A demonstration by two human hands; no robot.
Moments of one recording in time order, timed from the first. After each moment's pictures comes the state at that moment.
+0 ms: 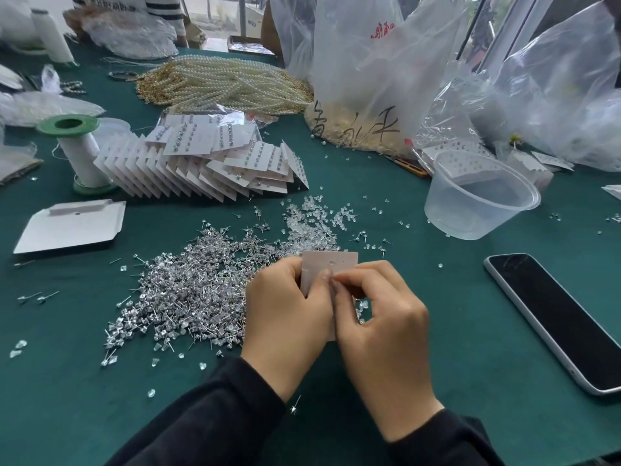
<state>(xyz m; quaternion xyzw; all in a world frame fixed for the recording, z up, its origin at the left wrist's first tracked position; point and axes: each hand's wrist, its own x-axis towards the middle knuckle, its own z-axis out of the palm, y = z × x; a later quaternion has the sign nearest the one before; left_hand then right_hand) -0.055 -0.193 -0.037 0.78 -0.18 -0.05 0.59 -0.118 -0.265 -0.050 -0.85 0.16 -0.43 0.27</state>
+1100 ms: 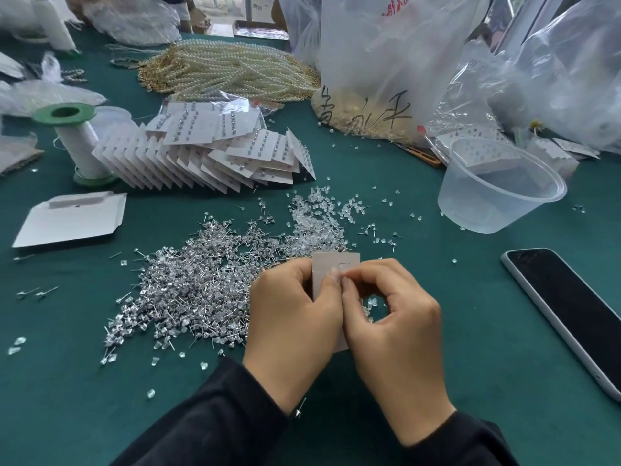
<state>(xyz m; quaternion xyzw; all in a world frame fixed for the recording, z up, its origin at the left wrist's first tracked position) -0.056 -0.194 -0.042 0.77 -0.19 -0.06 0.61 -0.116 -0.268 -0.050 -0.83 0.18 -0.40 0.36</state>
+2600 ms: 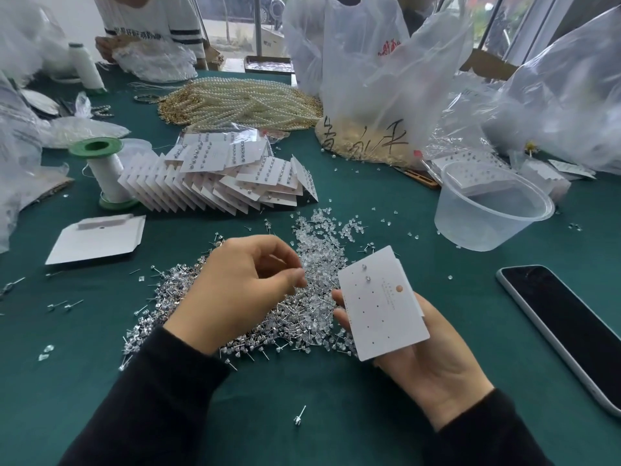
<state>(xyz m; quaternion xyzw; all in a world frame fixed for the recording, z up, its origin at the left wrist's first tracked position) -0.006 -0.155 -0.014 0.80 -0.29 -0.15 0.51 -0.127 -0.297 -0.030 -0.33 0.19 -0.09 0.92</state>
